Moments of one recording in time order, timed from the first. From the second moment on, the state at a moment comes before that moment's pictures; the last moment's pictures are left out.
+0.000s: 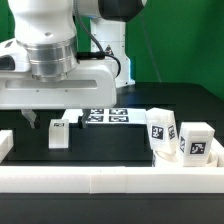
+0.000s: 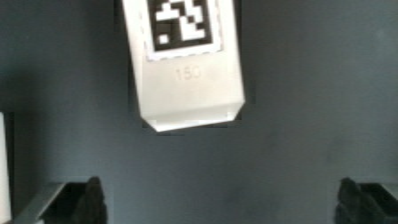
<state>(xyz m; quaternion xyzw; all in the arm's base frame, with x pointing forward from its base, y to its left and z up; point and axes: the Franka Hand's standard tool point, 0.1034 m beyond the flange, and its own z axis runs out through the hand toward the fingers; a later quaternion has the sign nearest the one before) 0.534 -0.112 0.046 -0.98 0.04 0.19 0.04</state>
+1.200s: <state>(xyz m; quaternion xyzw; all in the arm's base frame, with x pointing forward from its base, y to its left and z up) 0.511 -0.132 0.028 -0.93 0.08 0.35 0.00</state>
